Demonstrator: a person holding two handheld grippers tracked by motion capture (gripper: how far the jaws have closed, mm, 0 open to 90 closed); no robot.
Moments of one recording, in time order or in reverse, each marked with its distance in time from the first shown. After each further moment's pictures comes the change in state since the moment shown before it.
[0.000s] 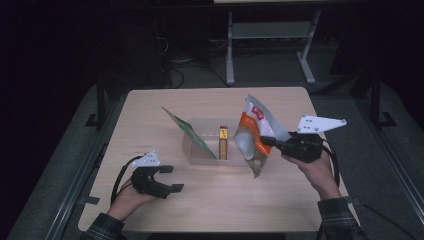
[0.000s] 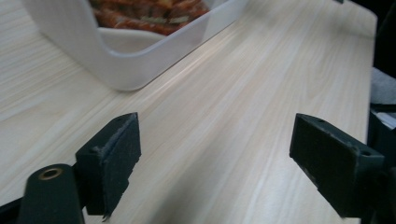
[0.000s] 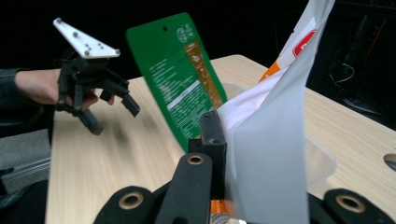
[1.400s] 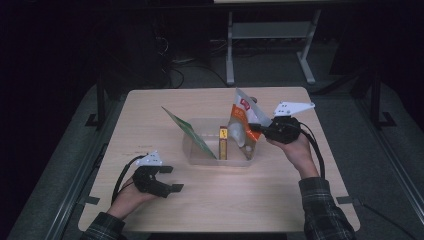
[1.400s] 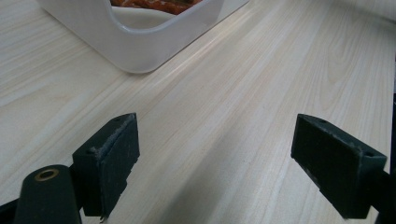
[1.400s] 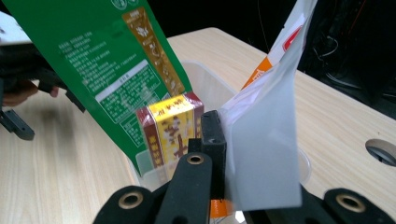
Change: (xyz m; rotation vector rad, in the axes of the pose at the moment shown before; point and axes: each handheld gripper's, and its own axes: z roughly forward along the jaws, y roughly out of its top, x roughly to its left) left arm 0.008 -0.004 0.008 0.055 0.005 0.010; right arm -0.043 -0.002 0.059 0.108 -0.071 0.014
